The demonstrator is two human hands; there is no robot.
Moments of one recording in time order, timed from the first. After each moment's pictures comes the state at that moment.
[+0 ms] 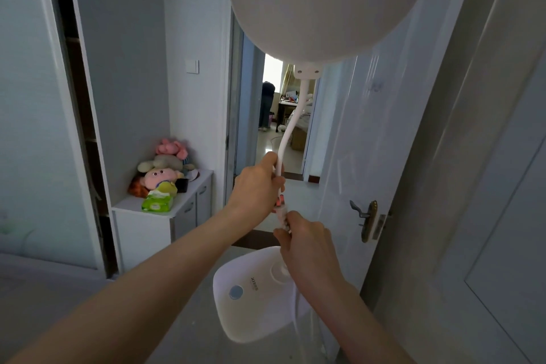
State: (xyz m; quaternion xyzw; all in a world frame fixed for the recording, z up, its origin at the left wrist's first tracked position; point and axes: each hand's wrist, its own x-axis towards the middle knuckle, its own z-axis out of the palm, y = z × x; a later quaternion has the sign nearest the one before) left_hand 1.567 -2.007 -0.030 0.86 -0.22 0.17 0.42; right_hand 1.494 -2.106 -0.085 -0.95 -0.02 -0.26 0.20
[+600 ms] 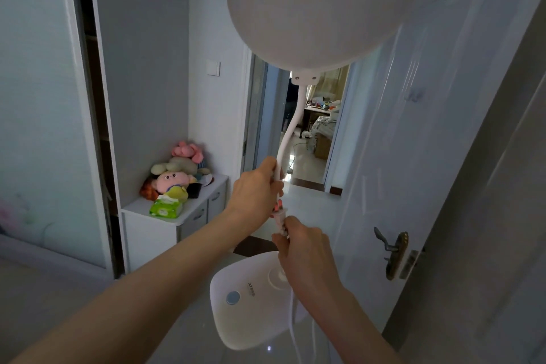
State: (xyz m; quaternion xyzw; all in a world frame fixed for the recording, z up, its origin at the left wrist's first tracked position) left_hand 1.670 -2.030 -0.039 0.87 -0.17 0.22 0.41; right_hand 1.610 -2.140 -0.095 -0.94 -0.08 -0.25 0.21
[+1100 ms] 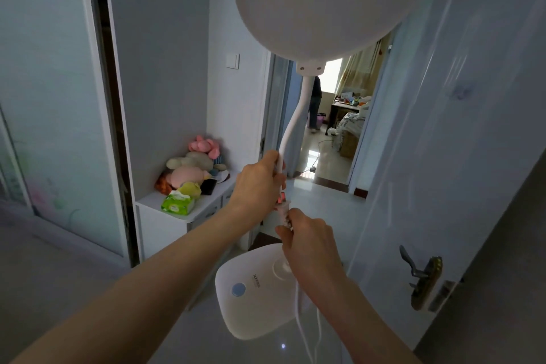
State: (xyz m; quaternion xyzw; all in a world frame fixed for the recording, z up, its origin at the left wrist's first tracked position) left_hand 1.752 -2.059 -0.038 0.89 -0.10 0.23 0.39; right_hand 1.704 -2.176 -0.089 -0.94 -0.14 -0.23 0.20
